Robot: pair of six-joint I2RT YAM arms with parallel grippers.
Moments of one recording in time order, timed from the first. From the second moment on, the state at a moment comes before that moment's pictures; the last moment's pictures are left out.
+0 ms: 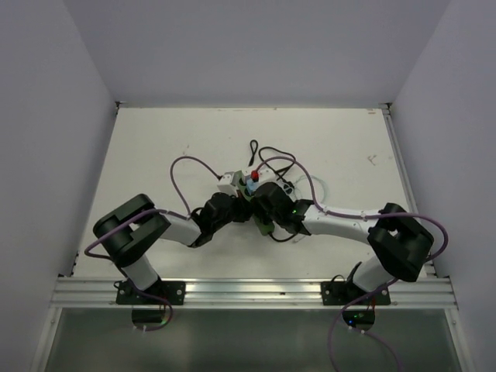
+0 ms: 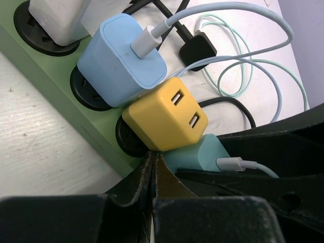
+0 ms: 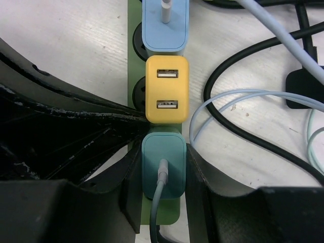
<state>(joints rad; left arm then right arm) -0.82 1.69 0.48 0.78 -0.11 -0.76 0.92 1.52 0.81 -0.08 0.31 0.38</state>
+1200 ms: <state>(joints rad) -0.79 1.76 0.60 0.72 -0.05 -0.76 0.86 1.50 0.79 -0.08 0.32 0.41</state>
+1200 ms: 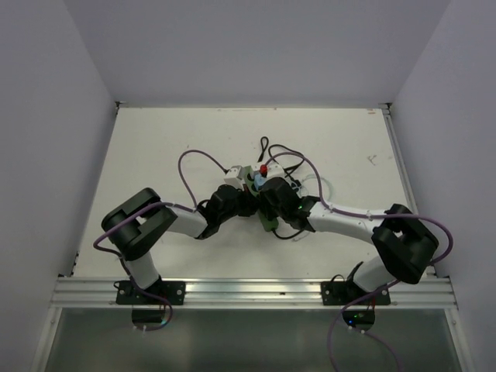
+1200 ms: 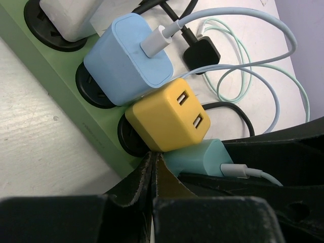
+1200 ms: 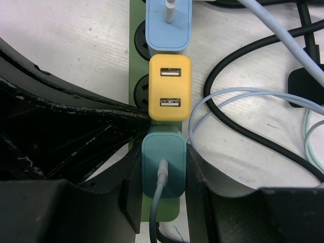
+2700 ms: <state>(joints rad) -0.79 1.78 0.61 0.72 -0.03 -0.76 0.84 1.51 0.85 -0.19 0.30 0.41</state>
